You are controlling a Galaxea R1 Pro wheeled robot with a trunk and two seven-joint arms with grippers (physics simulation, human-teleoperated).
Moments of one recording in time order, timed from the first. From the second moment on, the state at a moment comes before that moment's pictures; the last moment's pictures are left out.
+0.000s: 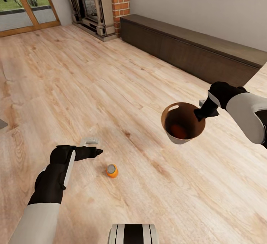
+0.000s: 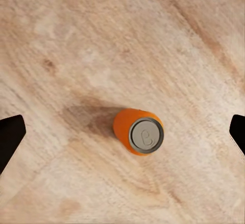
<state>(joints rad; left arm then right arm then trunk) -0.64 -0.02 0.10 -1.36 -0.16 1.05 -0.34 -1.74 -0.19 0.28 0.05 0.25 1.05 0.44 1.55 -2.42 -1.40</state>
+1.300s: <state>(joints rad) -0.64 -0.03 0.10 -1.36 -0.16 1.05 -0.34 -1.74 -0.20 0.29 0.05 0.25 1.05 0.44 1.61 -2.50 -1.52</state>
